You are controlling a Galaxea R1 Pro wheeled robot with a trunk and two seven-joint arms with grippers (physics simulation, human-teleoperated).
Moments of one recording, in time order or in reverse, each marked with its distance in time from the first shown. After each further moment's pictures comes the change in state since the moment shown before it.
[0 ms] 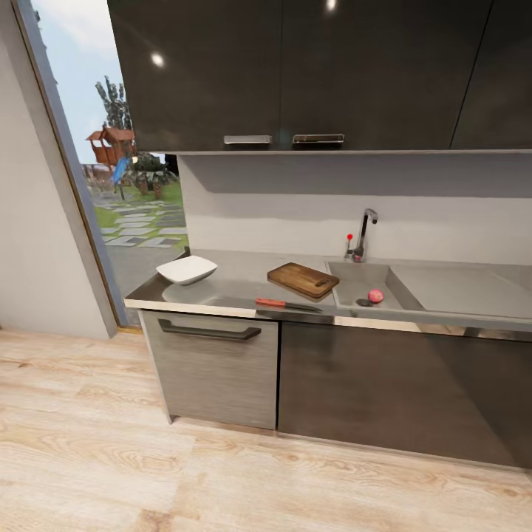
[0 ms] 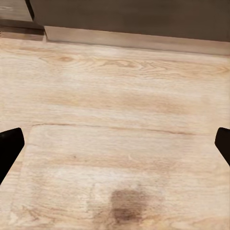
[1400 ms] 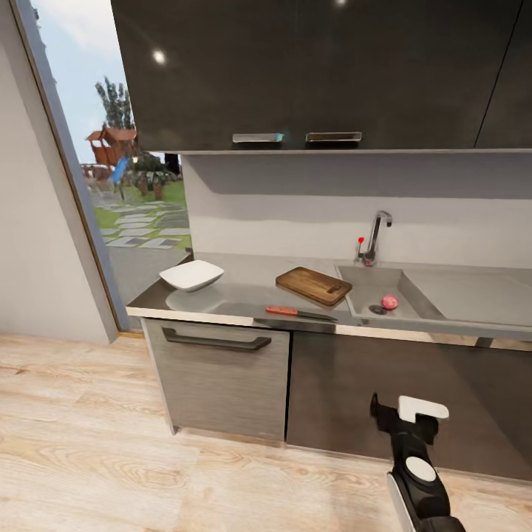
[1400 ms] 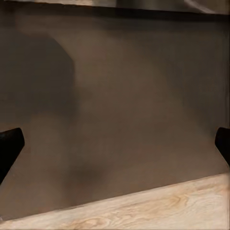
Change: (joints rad) left arm 0.000 0.002 -0.004 0.025 -0.007 0.001 -0.002; right arm -0.108 0.001 -0.005 -1.077 0.000 0.805 -0.288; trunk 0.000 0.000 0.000
